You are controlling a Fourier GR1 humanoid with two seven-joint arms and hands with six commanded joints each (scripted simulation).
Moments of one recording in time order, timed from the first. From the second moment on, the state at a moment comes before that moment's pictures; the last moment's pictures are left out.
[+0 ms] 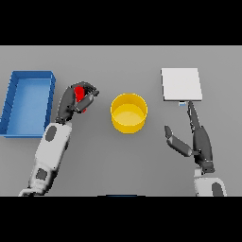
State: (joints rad) left arm -0.52 0.01 0.05 -0.89 -0.17 0.07 -0.18; right arm 0.15 -0.06 0.12 -1.73 0.25 -0.06 -0.09
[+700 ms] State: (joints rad) left arm -0.52 0.01 0.00 -1.06 -0.15 0.13 -0.12; right arm 0.15 -0.05 0.13 -1.73 0.27 -0.07 -0.10
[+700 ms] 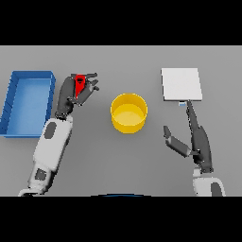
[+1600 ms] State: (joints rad) left arm -0.70 0.26 -0.48 -1.13 -0.65 0.01 0.26; right arm 0.16 -0.06 0.13 -1.76 0.26 -0.05 -0.07
